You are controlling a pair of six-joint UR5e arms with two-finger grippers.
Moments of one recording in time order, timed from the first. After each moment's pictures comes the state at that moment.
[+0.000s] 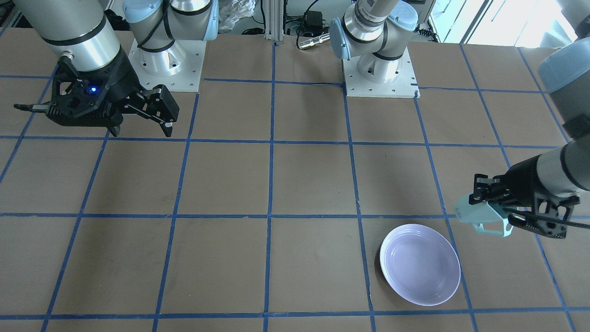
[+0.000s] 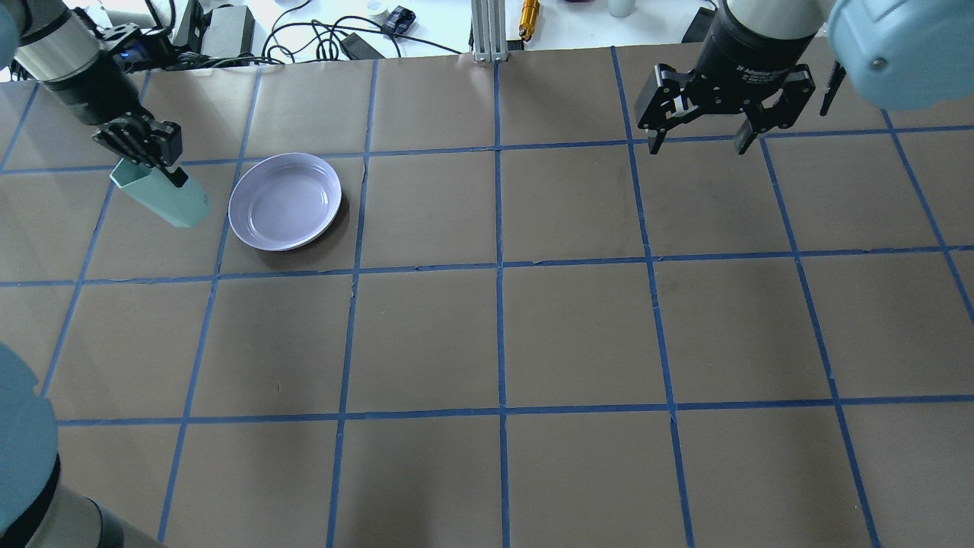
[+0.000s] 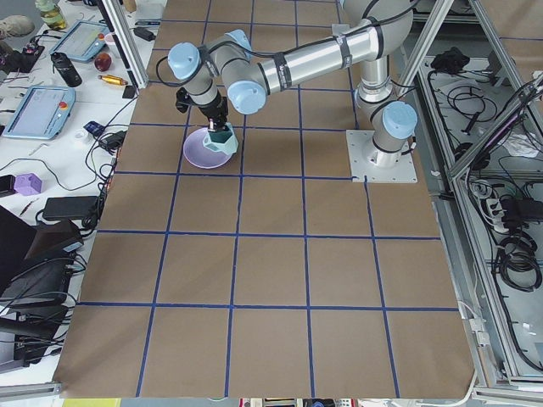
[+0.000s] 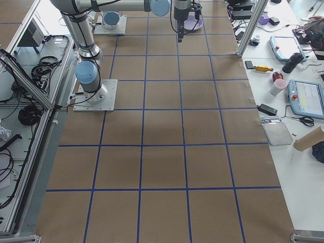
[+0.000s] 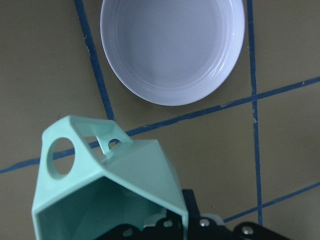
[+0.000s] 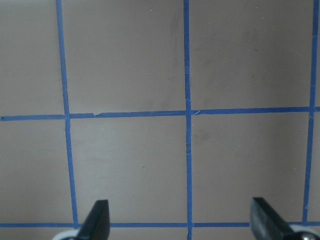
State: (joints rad) left arm -1.28 -1.95 -1.35 -1.60 1.53 0.57; right arm 1.58 -1.51 1.50 -1.60 -1.52 0.04
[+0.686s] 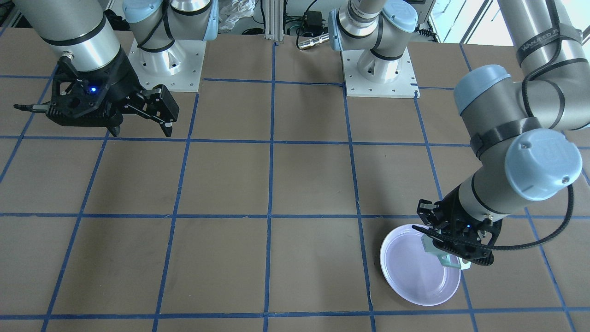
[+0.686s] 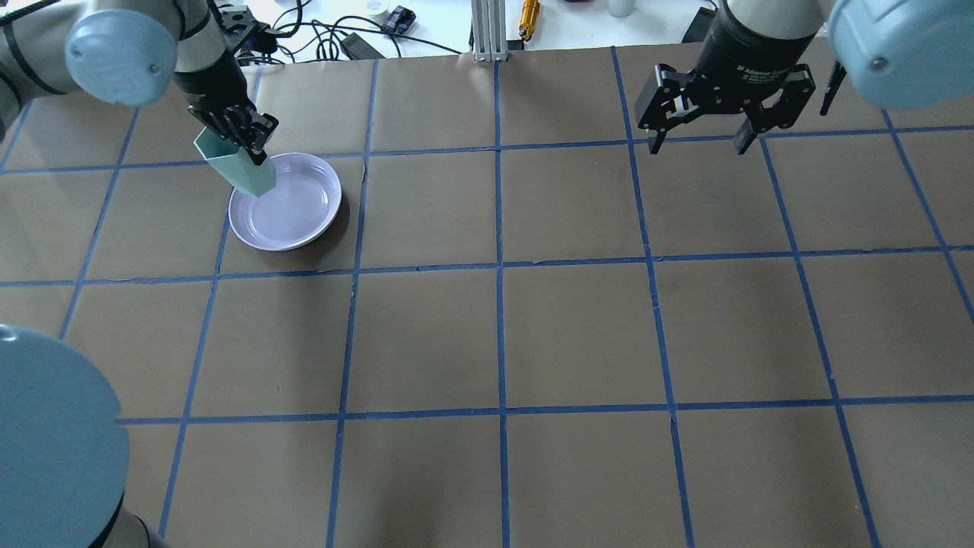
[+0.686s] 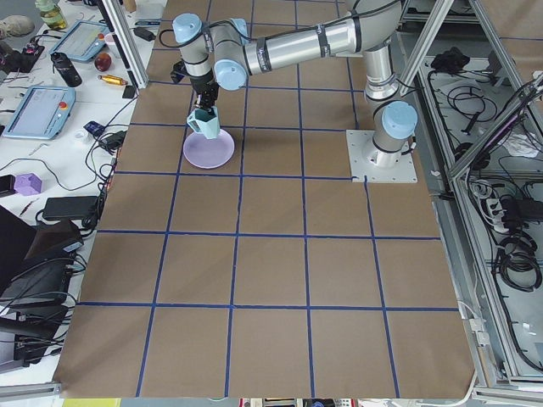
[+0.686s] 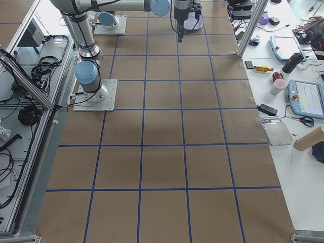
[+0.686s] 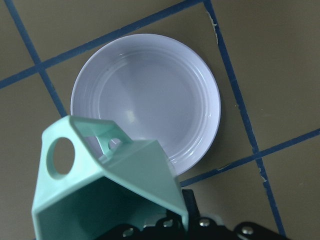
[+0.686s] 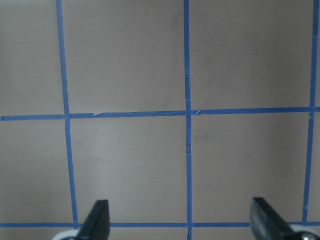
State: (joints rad) left arm -1.45 -2.01 -1.39 -1.37 1.62 0.53; right arm 1.58 -1.51 1.50 -1.60 -1.52 0.04
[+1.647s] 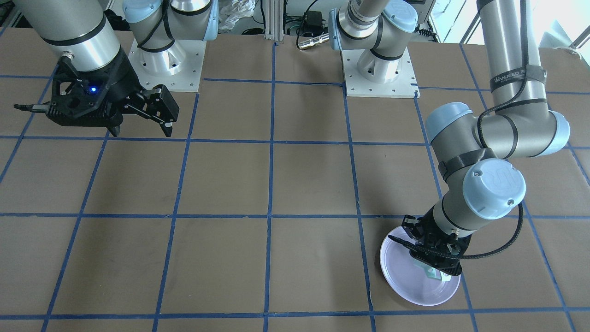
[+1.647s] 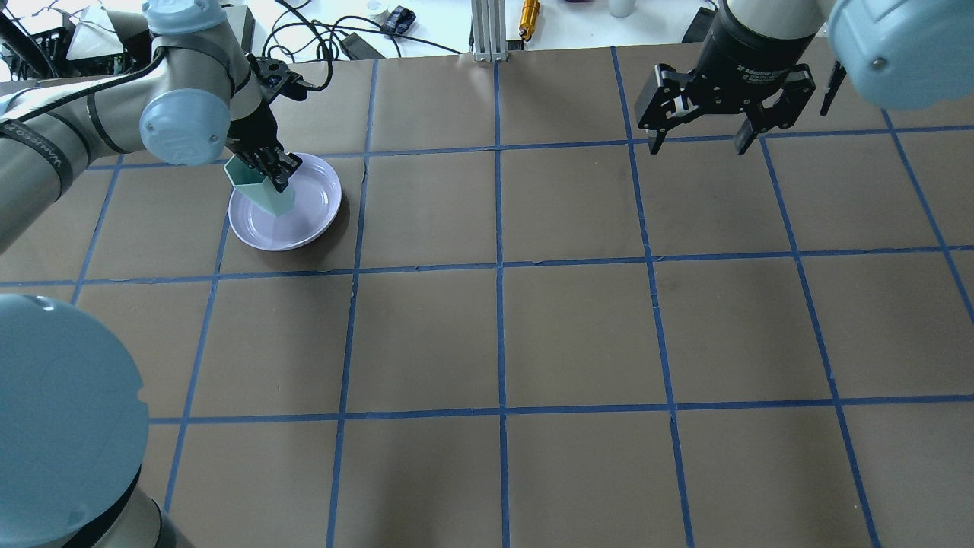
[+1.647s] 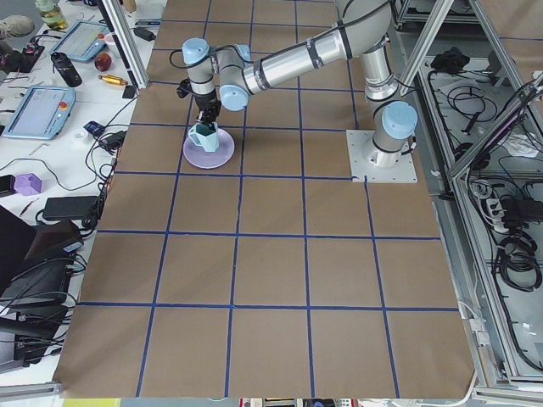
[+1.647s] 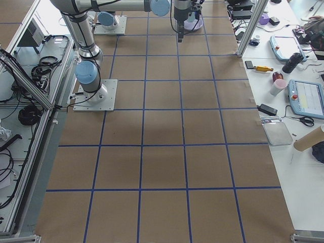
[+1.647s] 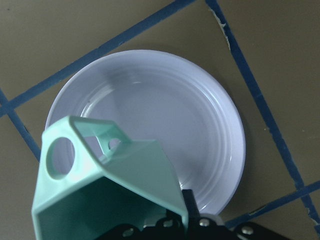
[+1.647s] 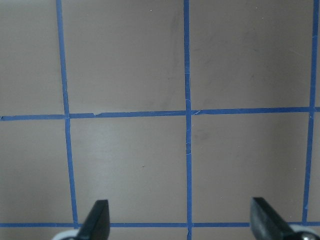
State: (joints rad) left arm -1.45 -2.06 -1.52 -1.16 1.64 0.61; right arm 1.58 -1.51 1.50 -1.60 -1.52 0.04
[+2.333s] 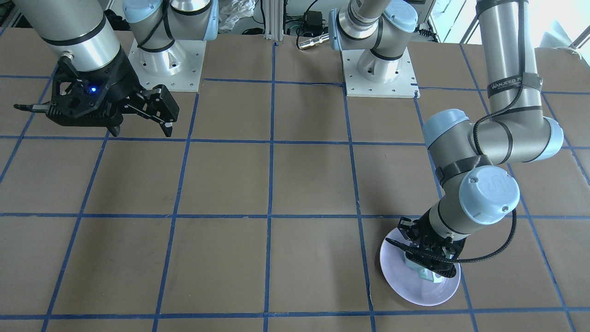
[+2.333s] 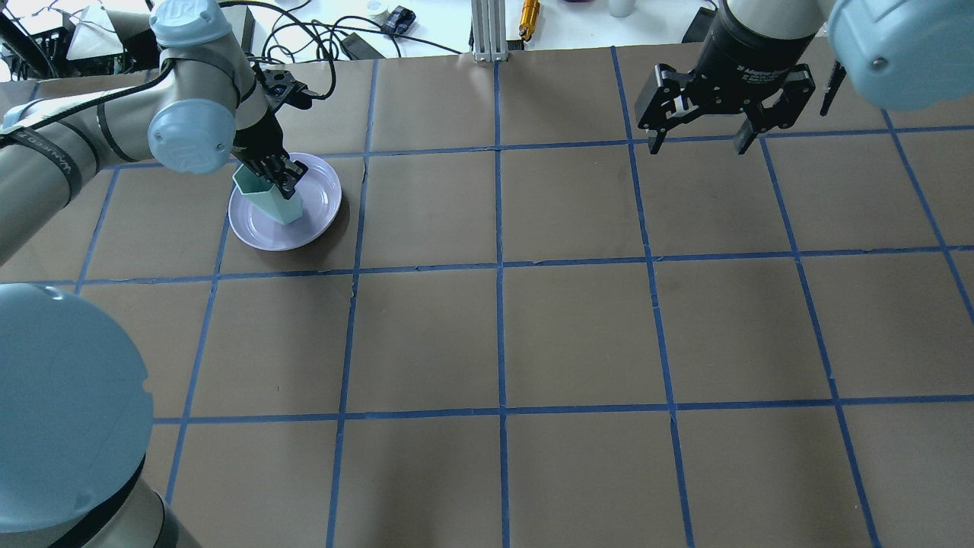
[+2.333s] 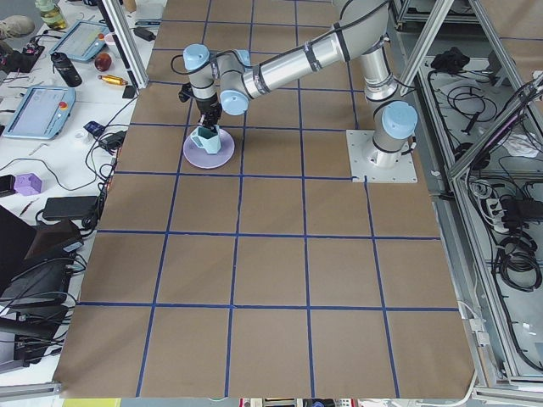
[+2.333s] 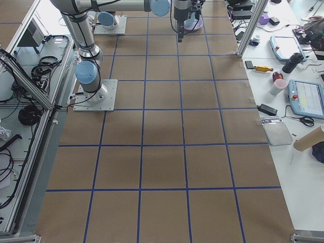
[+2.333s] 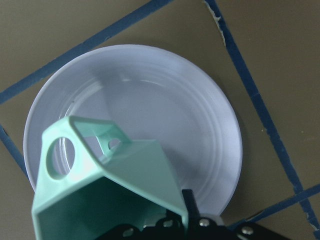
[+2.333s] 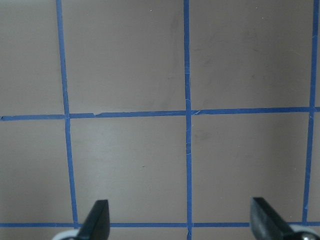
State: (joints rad) left arm -1.45 -2.08 -1.53 -1.14 1.62 0.61; right arm 1.58 -1.51 1.50 -1.60 -1.52 0.04
